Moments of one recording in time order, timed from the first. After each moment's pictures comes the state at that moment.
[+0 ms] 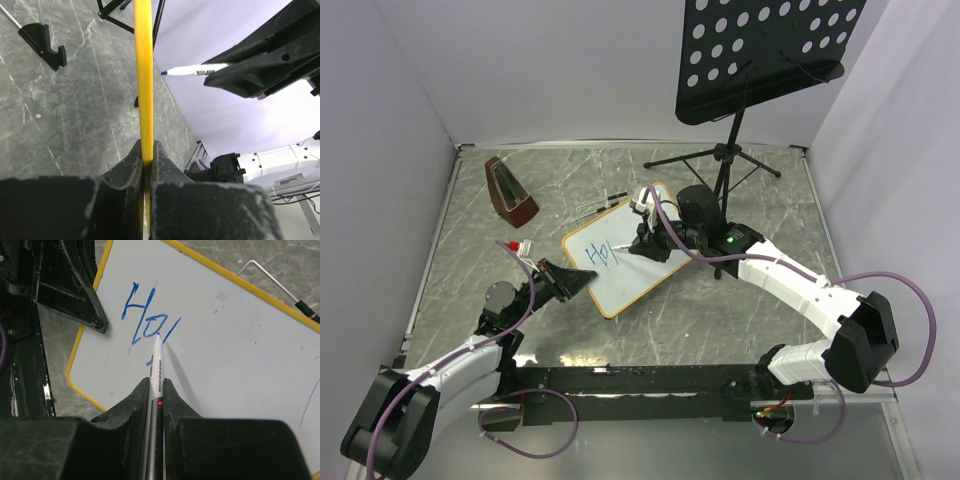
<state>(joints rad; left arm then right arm) -0.39 0.87 0.04 0.94 0.46 -1.00 0.70 1.33 1.08 -0.25 -0.51 -0.22</state>
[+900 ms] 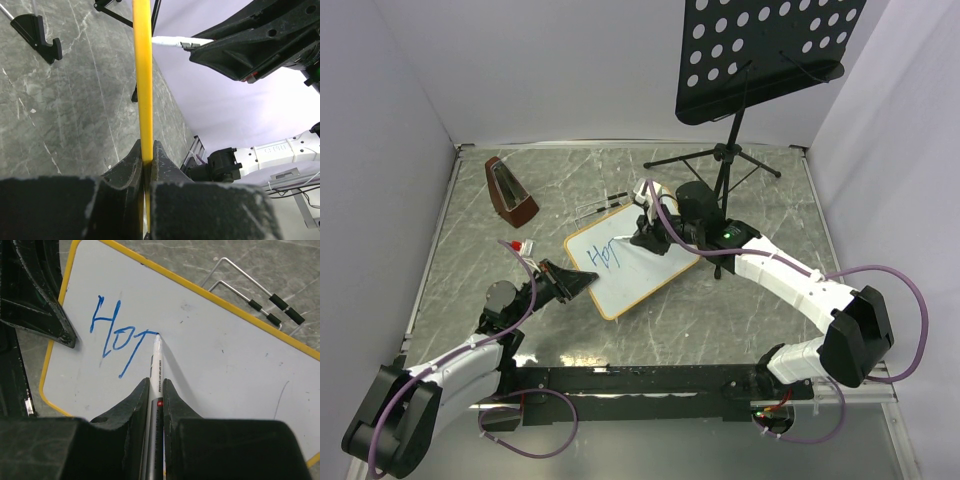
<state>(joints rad) -0.39 0.89 0.04 0.96 0.49 -1.01 0.68 1.36 1.09 -0.21 -0.44 -0.20</state>
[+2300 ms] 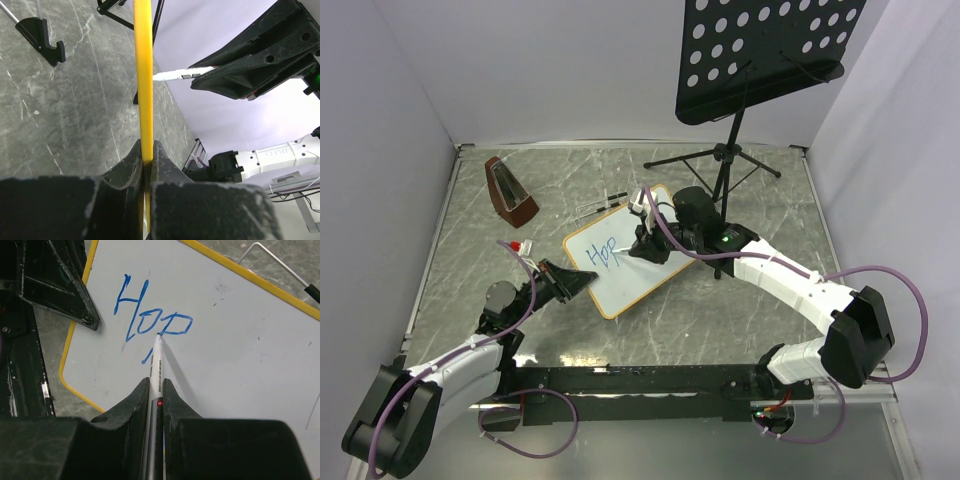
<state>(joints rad) -0.39 0.89 0.03 0.96 0.47 -1.01 0.70 1.36 1.07 -0.25 -0.50 -0.21</state>
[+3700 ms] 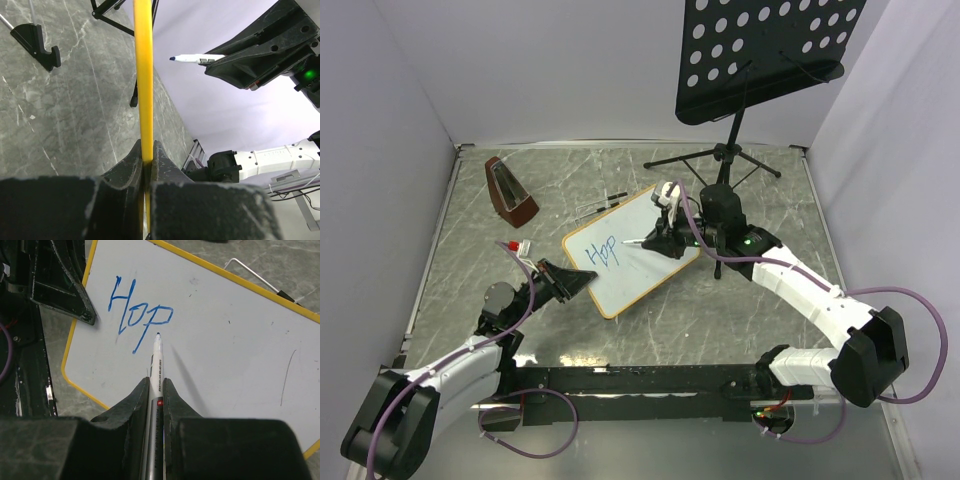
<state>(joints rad) -0.39 0.87 0.03 0.96 0.47 -1.01 0.59 1.24 1.00 -0.19 -0.60 -0.18</state>
